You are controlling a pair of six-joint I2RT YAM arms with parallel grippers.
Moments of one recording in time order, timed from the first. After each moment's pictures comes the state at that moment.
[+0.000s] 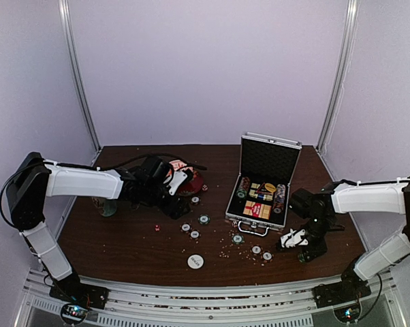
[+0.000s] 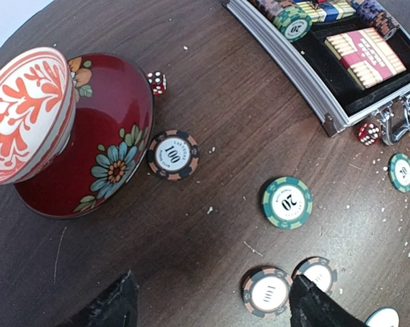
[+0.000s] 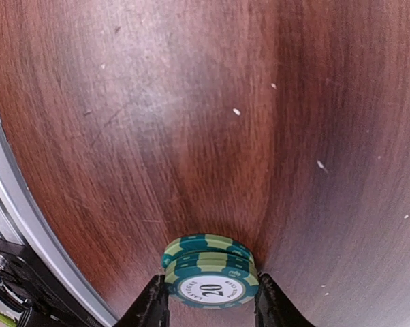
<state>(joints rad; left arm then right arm) -0.76 1.71 1.05 -0.21 0.05 0.03 0.59 1.40 0.71 -0.97 0.00 -0.88</state>
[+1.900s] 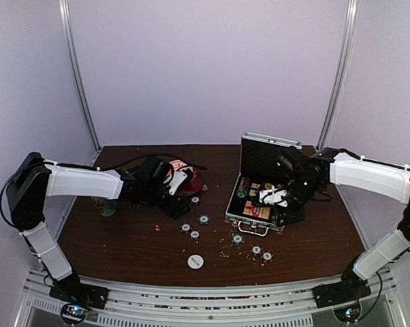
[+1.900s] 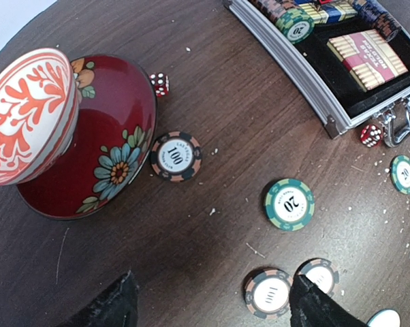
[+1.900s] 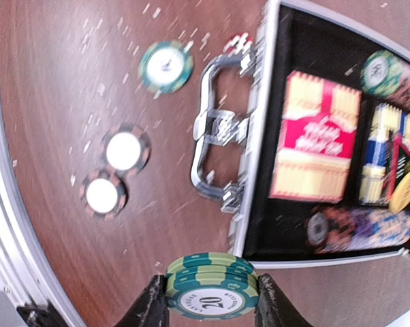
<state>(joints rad) -0.76 1.71 1.05 -0.20 0.04 0.03 0.64 1.46 1.10 -0.97 -0.10 -0.75</state>
